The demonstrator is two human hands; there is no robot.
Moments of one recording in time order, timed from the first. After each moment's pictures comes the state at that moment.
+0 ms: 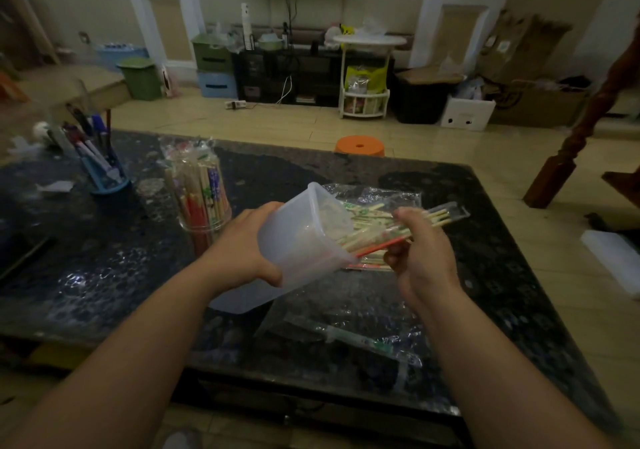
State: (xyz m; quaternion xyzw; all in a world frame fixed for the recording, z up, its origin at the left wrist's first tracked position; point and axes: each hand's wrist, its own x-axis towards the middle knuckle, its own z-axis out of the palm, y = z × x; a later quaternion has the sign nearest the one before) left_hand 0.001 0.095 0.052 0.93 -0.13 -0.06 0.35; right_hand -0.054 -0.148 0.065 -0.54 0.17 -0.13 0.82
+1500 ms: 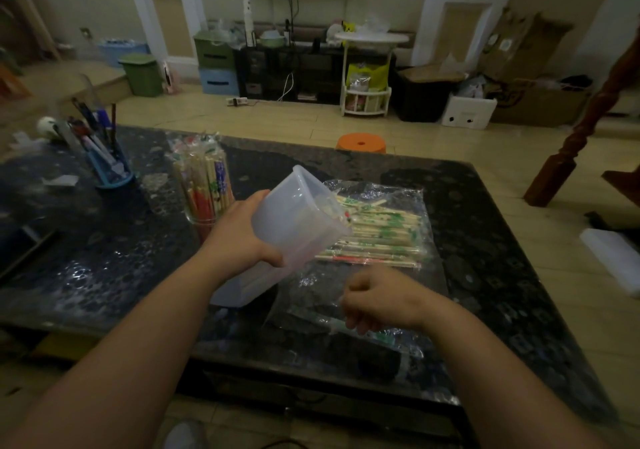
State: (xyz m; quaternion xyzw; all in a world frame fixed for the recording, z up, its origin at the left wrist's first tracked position) left_hand -0.002 0.098 0.055 0.92 -0.07 -0.01 0.39; right_hand -0.069 -0.144 0.037 -0.88 -0.07 0.25 0.40
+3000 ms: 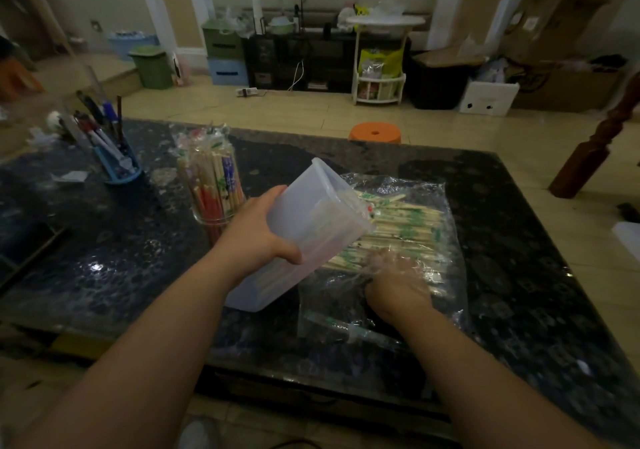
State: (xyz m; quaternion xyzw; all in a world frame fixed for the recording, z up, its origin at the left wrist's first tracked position) left_hand 0.008 0.092 0.052 0.90 -0.05 -0.04 0.44; right_hand -0.006 -0.136 -0.051 -0.99 0.07 0.09 0.11
